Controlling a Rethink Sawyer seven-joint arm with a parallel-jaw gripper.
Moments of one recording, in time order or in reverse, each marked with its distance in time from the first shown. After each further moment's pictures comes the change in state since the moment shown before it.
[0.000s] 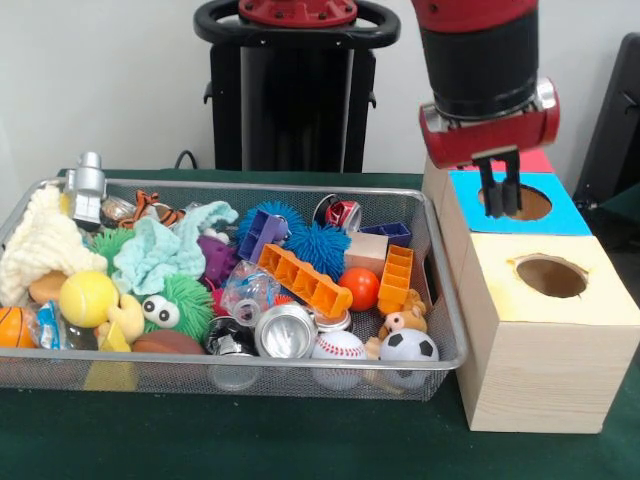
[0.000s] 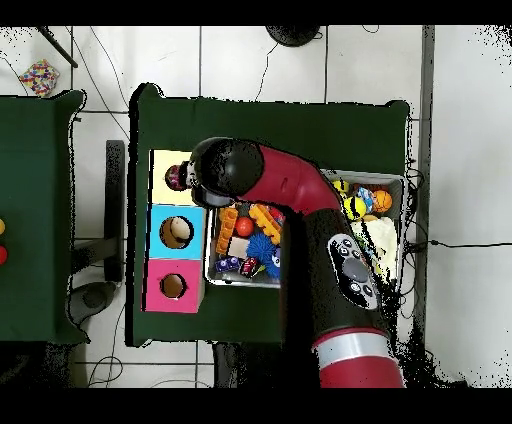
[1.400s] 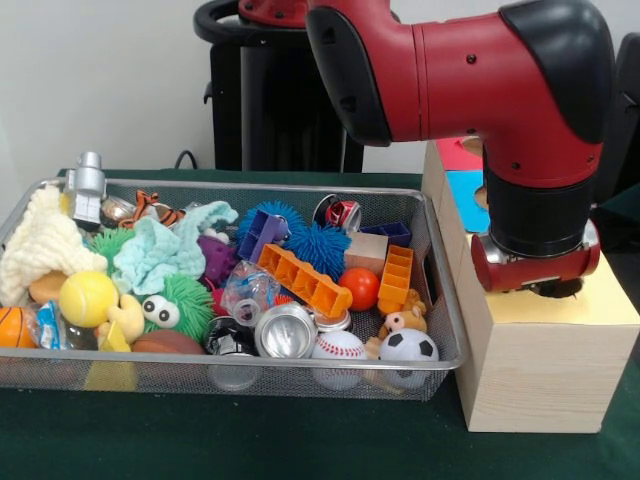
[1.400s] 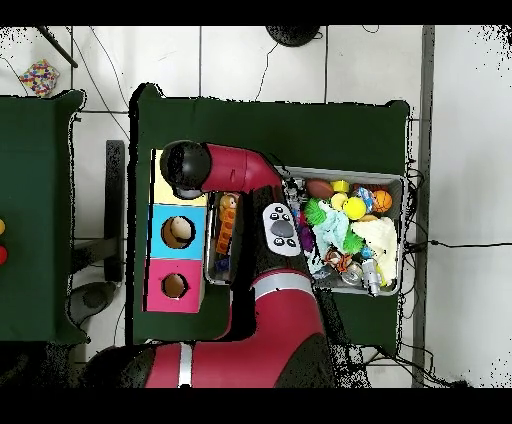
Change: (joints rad) arm 0.179 0.277 -0.095 -0.240 -0.072 -0.110 0.000
